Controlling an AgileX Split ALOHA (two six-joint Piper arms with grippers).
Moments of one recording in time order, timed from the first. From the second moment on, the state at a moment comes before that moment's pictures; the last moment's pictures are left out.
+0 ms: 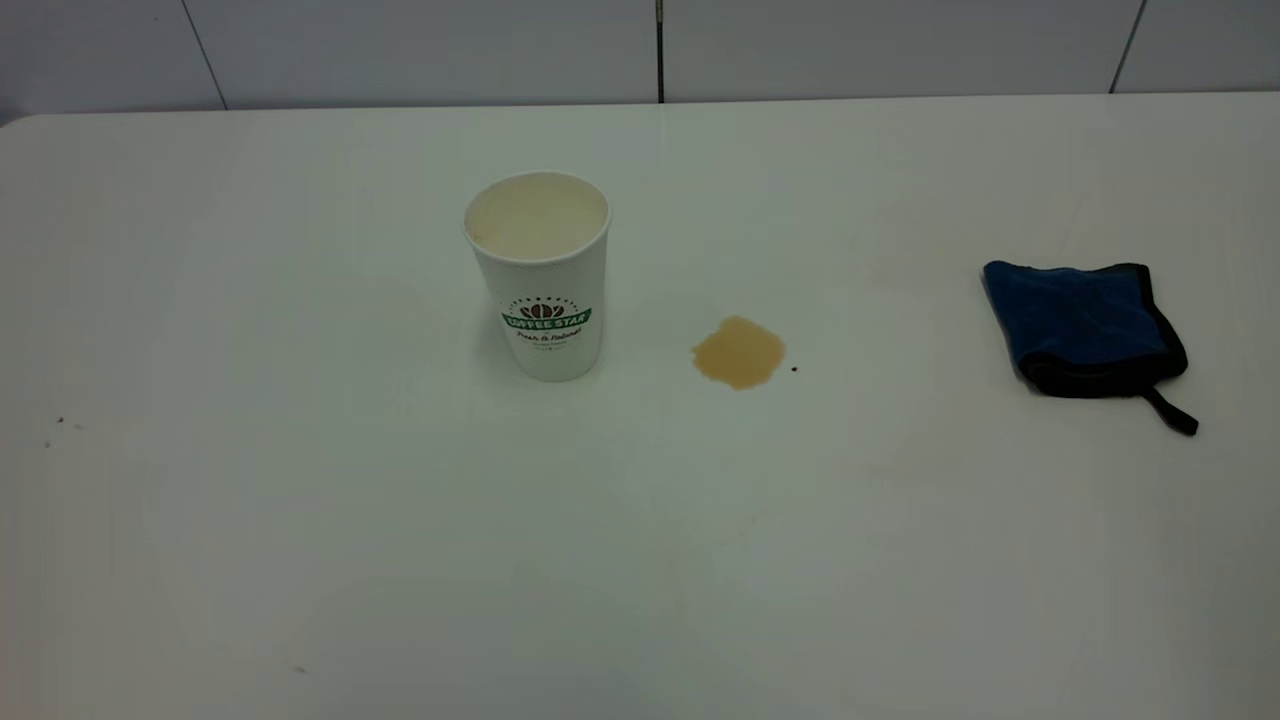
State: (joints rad) left arm -0.01 -0.02 -0.48 0.03 1.12 0.01; right arm 0.04 -0.02 -0.47 -0.03 1.12 0.06
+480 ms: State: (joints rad) left arm -0.01 -0.02 -0.48 0.03 1.12 0.01; right arm 0.04 -0.02 -0.47 -0.02 1.12 0.06
